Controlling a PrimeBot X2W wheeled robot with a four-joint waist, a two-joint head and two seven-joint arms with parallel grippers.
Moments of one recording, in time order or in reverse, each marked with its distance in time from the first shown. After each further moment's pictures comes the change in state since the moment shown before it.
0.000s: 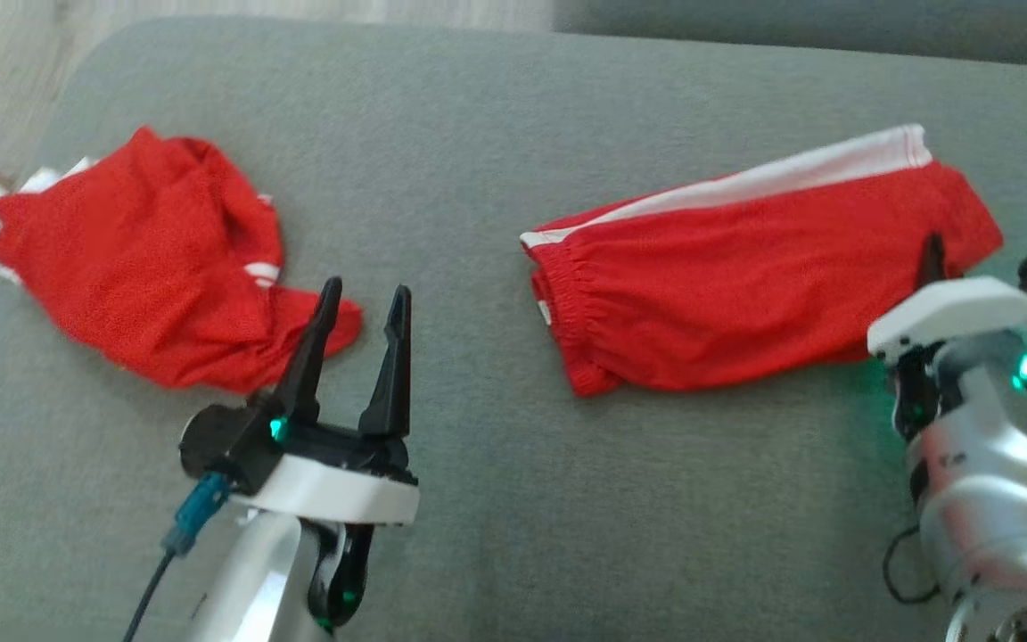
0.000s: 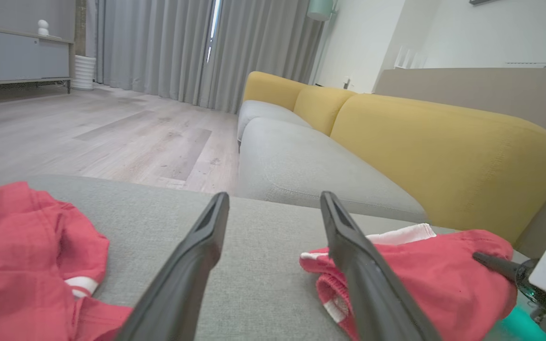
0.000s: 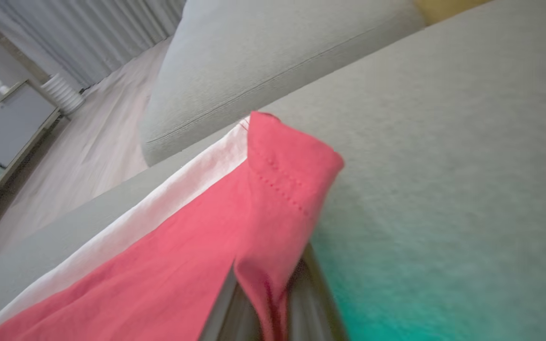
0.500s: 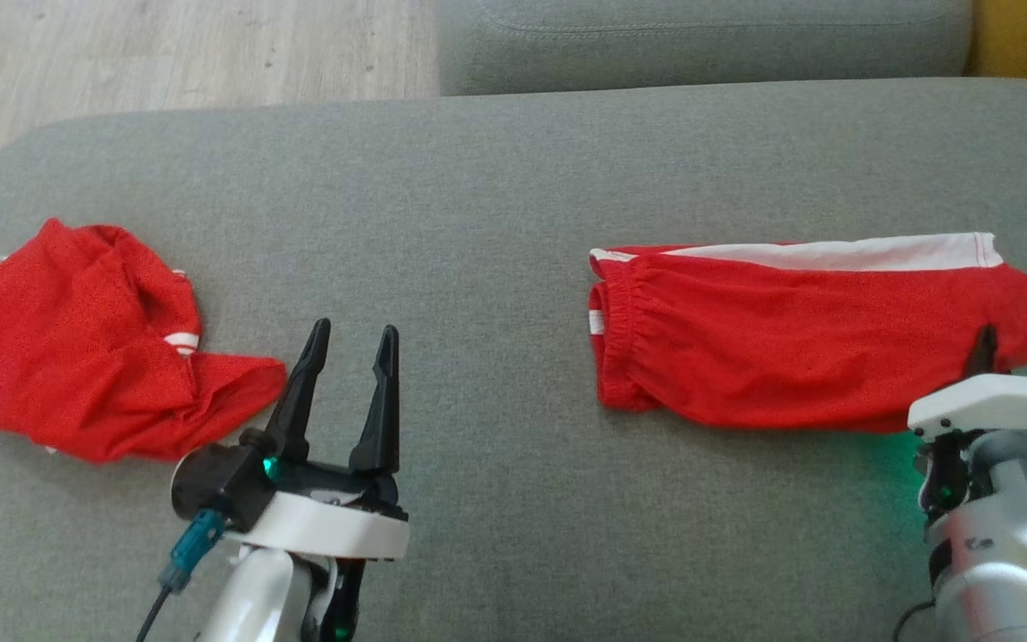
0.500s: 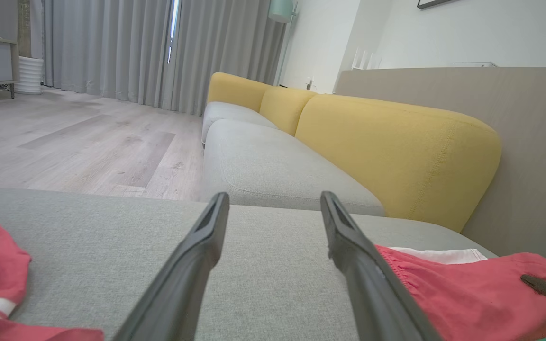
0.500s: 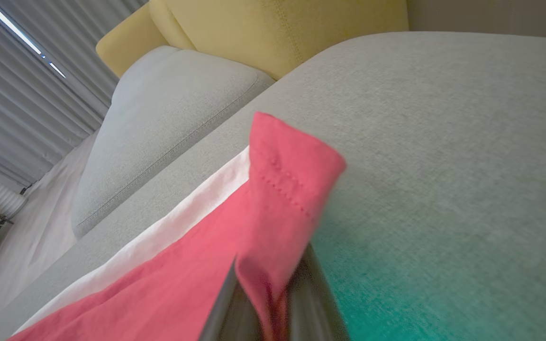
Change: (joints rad) left arm 0.084 0.001 0.032 -0.015 0.028 -0.002 0.000; right arm 0.209 0.009 -0.037 -0.148 0.169 0.000 -0.033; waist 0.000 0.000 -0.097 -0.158
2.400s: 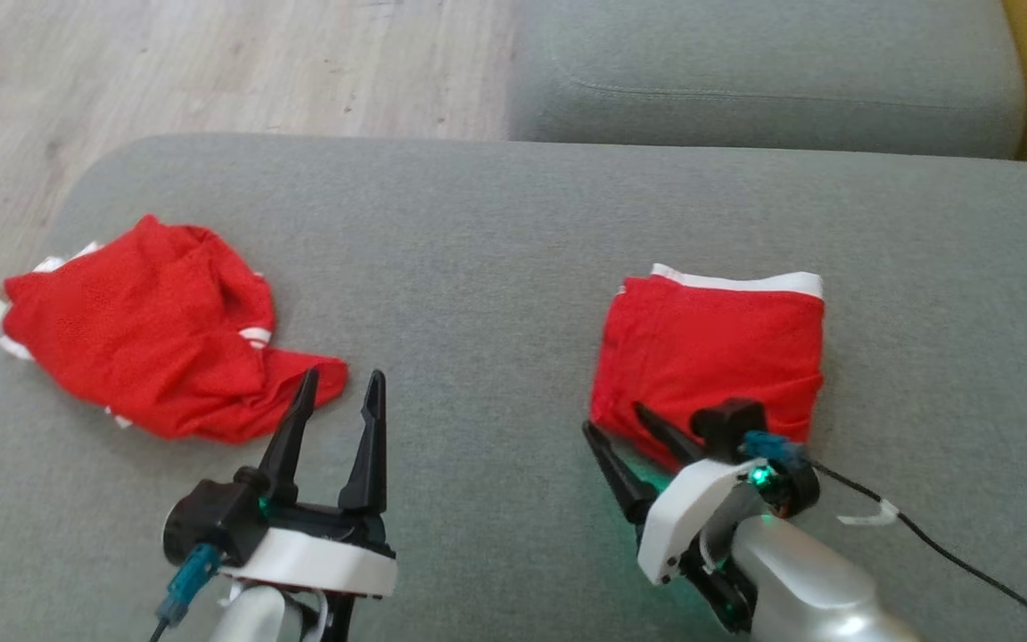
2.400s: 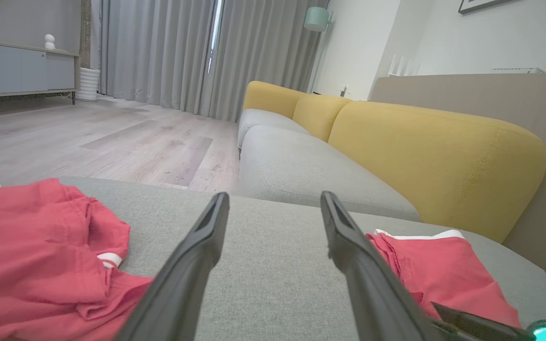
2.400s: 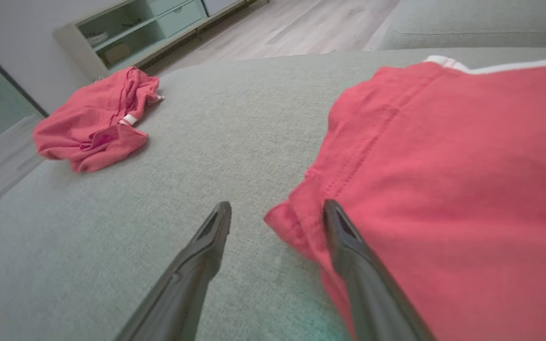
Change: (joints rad) left arm 0.065 0.001 0.029 0.034 0.016 -0.002 0.000; right arm 0.105 -0.003 1.337 -0.131 0.425 0.000 0.012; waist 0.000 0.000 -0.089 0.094
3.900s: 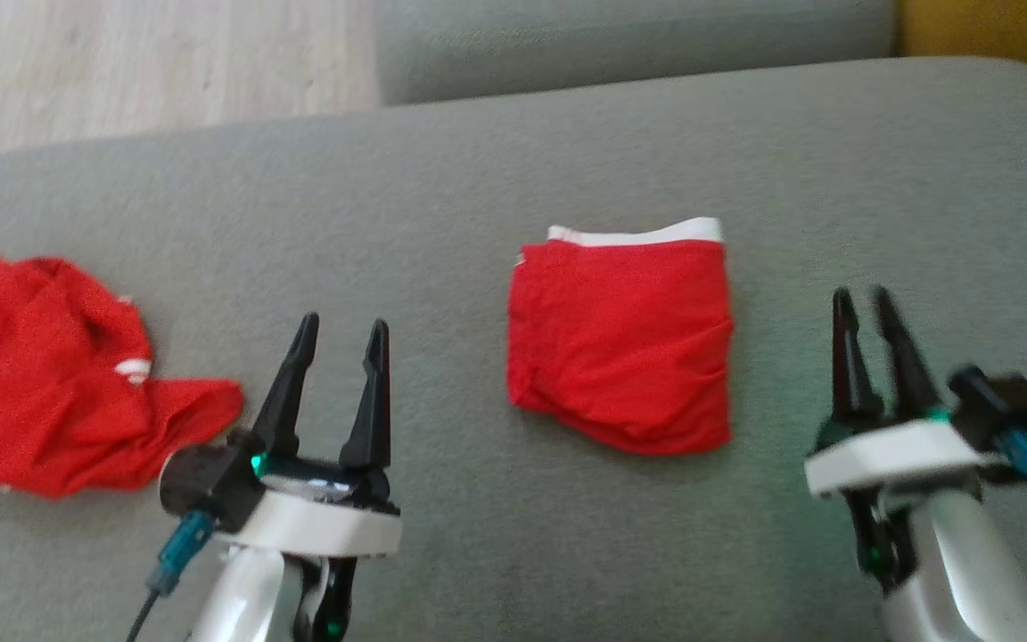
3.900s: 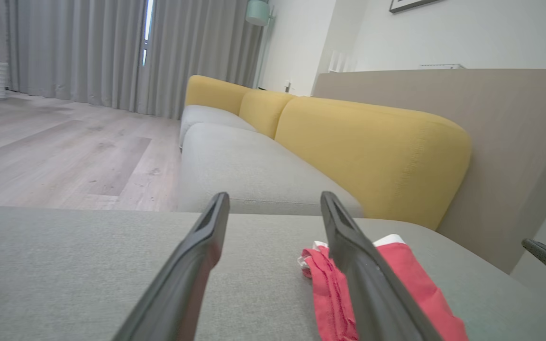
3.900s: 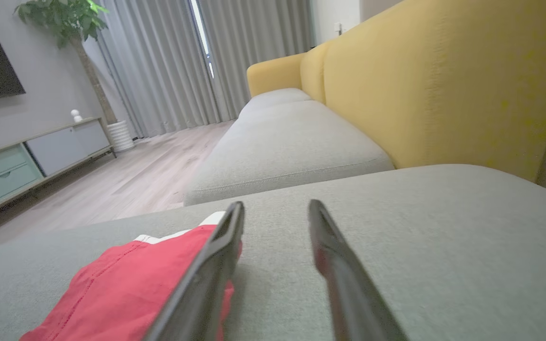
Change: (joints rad) left arm -0.047 0.000 -0.005 -0.067 0.000 -0.002 0.000; right arm 0.298 0.015 -0.794 -0.596 -0.429 0.000 -0.015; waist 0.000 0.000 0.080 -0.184
